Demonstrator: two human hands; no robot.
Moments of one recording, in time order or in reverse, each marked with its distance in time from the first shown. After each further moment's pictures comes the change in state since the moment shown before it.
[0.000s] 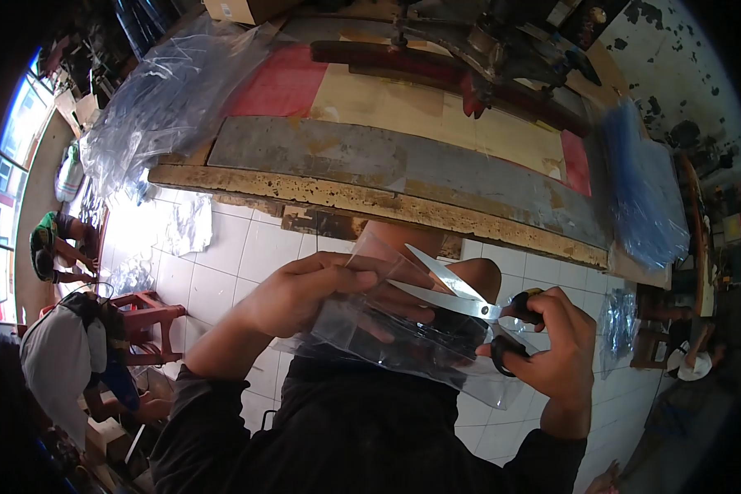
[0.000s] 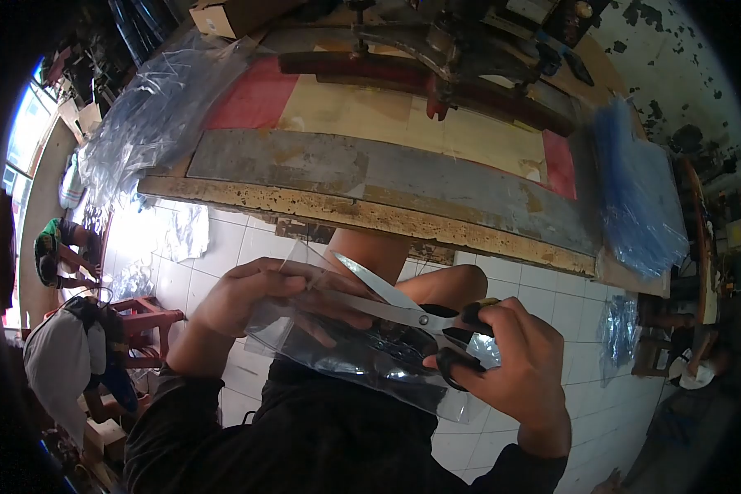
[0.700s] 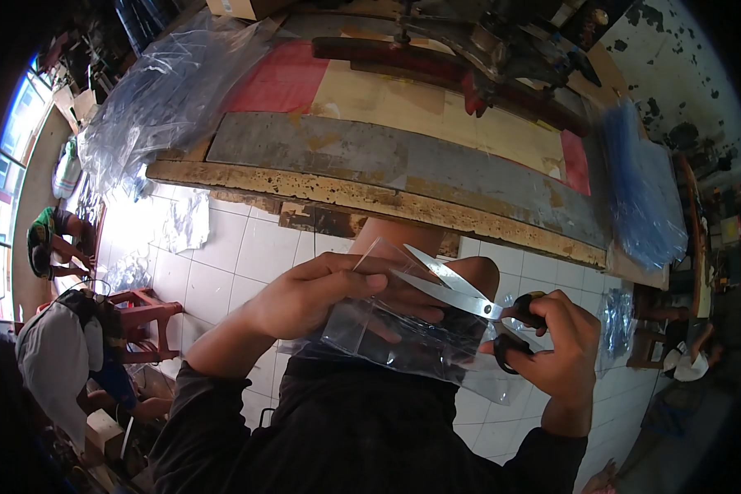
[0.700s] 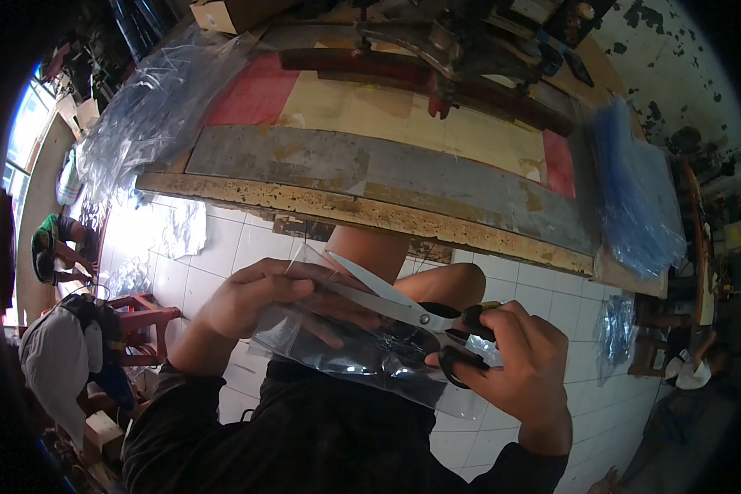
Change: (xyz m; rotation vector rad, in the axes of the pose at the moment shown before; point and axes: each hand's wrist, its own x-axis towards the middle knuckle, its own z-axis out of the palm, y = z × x) left_hand -0.001 -0.002 0.001 -0.043 -0.068 0.029; right_hand 0.001 -0.003 -0.006 -0.047 -0.006 -0.032
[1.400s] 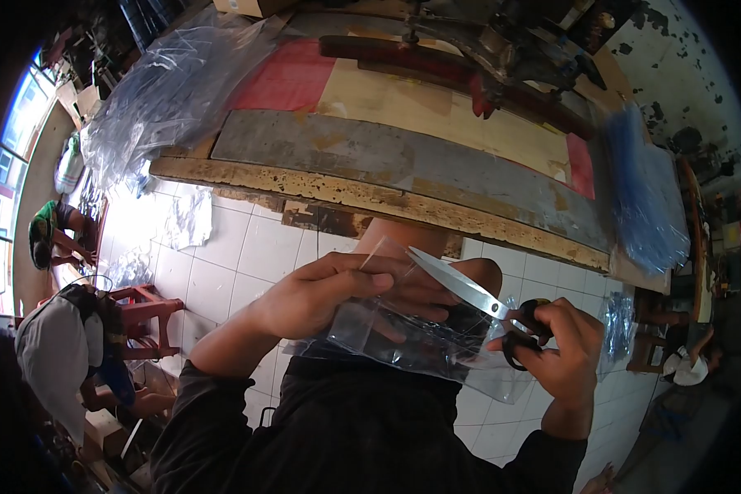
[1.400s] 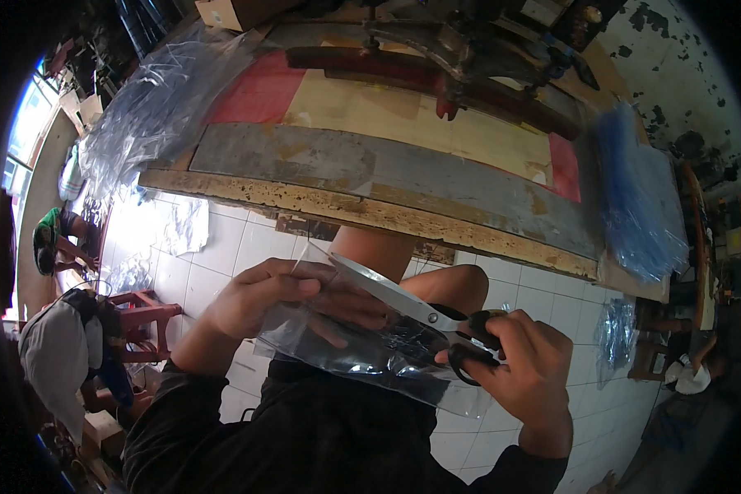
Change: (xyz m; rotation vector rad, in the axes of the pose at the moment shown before) left_hand -0.003 -0.003 0.001 0.025 0.122 -0.016; right_hand -0.003 0.004 0.000 0.030 -0.013 -0.011
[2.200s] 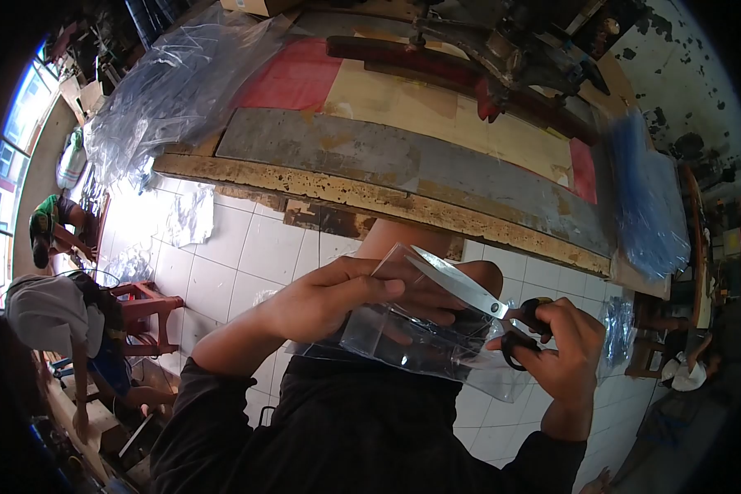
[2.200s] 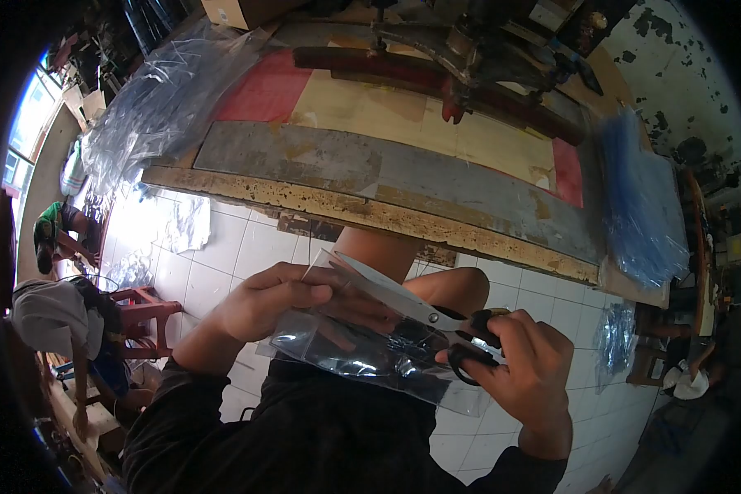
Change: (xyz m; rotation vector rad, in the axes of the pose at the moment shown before) left_hand 0.004 0.001 -0.001 0.066 -0.108 -0.011; right_hand 0.004 -0.001 0.000 -0.065 0.007 -0.041
